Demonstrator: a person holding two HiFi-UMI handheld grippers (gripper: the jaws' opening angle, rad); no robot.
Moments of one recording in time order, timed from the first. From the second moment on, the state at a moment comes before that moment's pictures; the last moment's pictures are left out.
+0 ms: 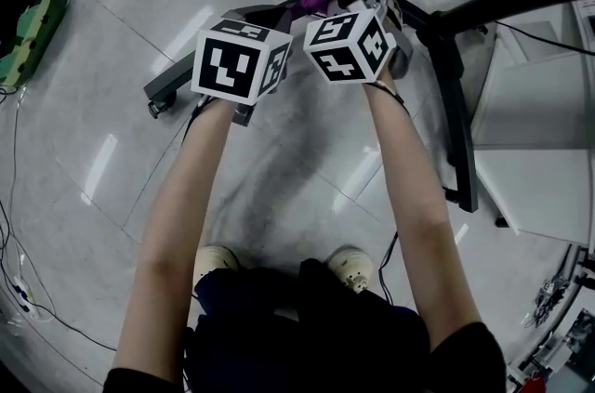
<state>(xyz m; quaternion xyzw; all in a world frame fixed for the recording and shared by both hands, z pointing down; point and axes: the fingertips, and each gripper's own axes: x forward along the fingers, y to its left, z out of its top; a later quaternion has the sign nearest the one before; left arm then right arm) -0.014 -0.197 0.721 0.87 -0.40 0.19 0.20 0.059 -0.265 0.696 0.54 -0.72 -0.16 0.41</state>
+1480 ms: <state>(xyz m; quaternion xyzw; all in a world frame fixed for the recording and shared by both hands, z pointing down) 0.060 -0.196 0.728 0.89 -0.35 0.21 0.20 0.167 -0.279 0.715 0.57 -0.65 -0.15 0.47</state>
